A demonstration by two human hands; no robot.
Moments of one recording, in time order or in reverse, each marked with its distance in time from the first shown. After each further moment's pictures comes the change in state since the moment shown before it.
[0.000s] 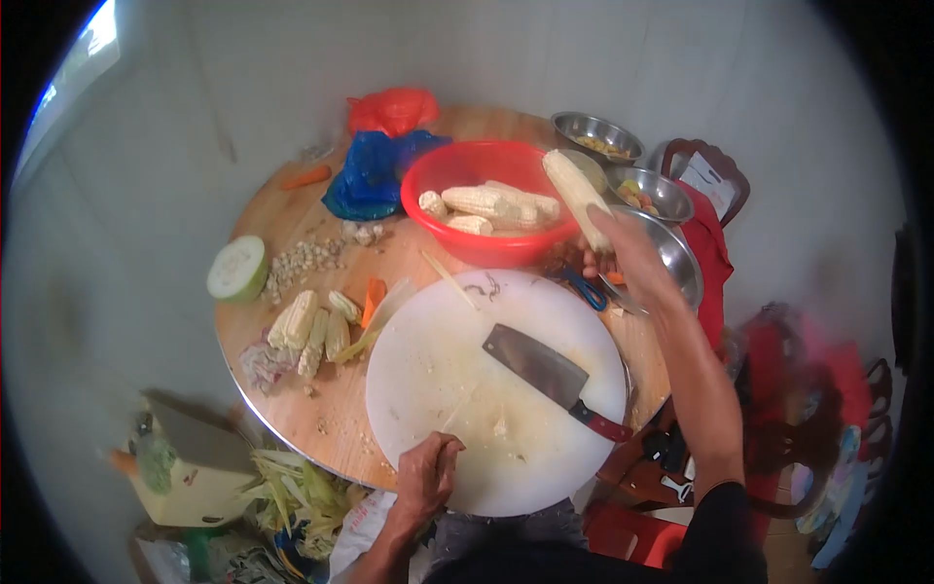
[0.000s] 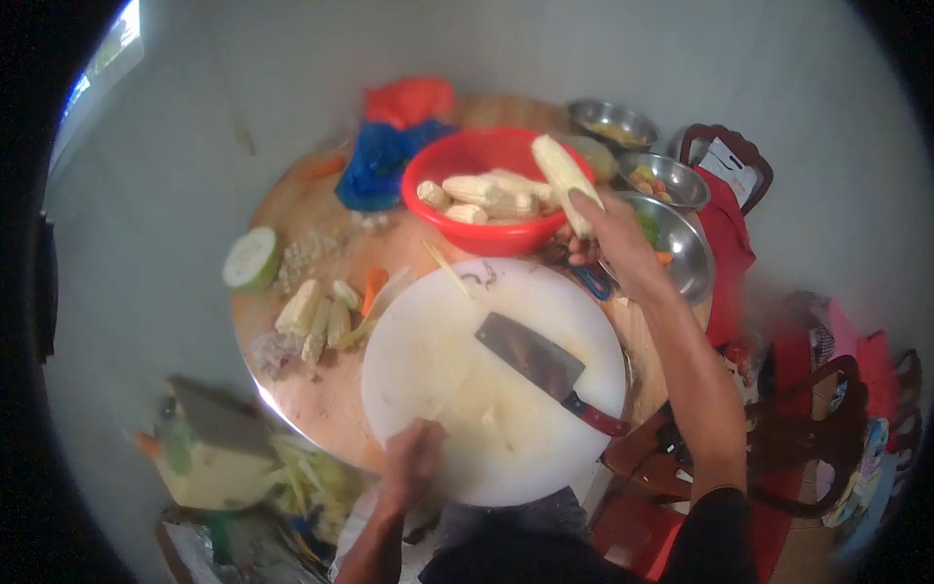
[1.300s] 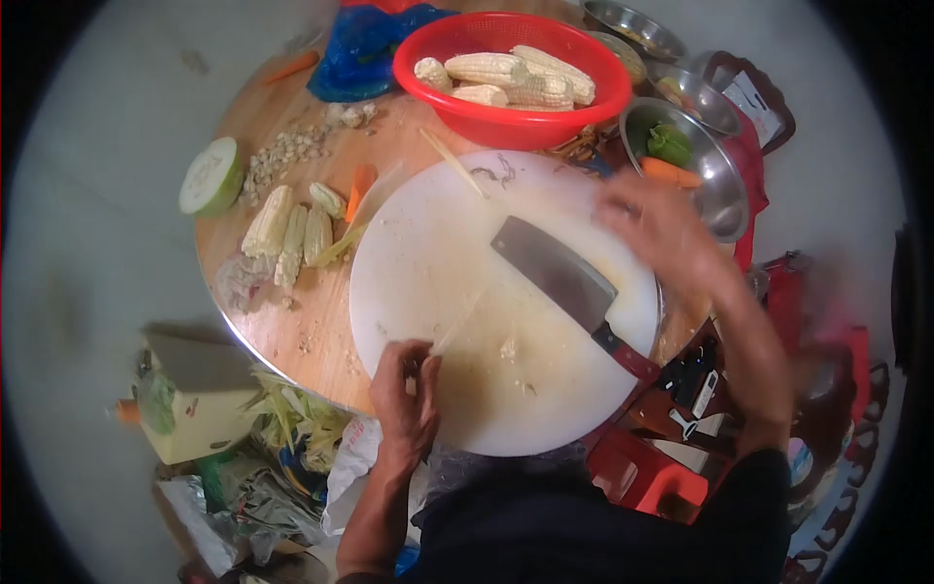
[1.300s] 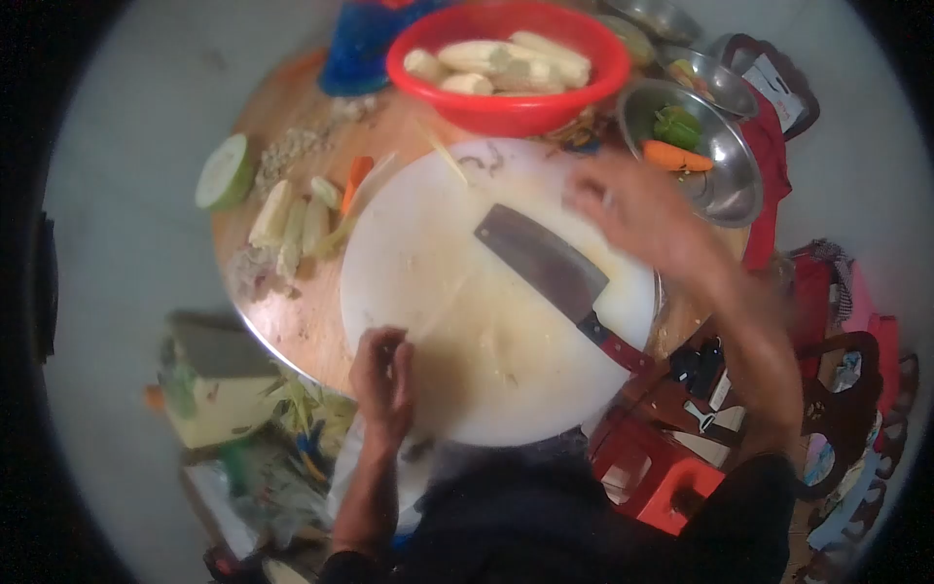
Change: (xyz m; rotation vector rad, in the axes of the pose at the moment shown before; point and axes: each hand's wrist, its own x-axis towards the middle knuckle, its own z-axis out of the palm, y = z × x) left_hand 0.003 -0.007 0.008 0.006 0.219 -0.130; right_hand -0.038 0.046 -0.003 -0.975 -0.374 -0.323
